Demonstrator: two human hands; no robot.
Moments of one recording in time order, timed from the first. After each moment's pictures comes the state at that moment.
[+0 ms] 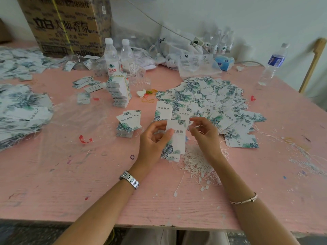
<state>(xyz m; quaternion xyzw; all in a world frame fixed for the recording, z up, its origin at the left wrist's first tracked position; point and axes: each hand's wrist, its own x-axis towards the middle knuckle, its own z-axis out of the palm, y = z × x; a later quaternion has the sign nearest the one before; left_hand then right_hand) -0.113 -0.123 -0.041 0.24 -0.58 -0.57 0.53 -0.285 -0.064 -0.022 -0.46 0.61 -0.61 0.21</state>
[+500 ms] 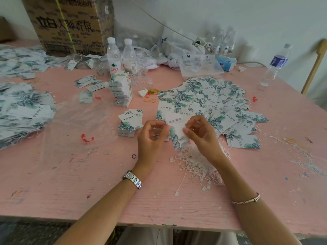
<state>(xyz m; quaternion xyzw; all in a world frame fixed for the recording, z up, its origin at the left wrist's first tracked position) -0.110 -0.123 -0.043 0.30 -0.57 -0.50 0.58 -0.277 -0.060 -0.016 -0.56 0.49 -0.59 0.29</state>
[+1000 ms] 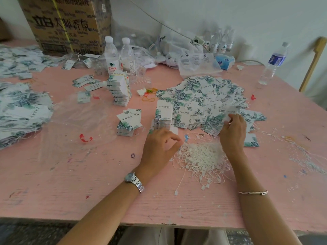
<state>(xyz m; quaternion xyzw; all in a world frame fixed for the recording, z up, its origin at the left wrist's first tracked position) -0.112 -0.117 -0.052 0.29 -0.82 -0.26 0.42 -0.351 -0.062 -0.022 -0.35 0.84 -0.41 -0.08</state>
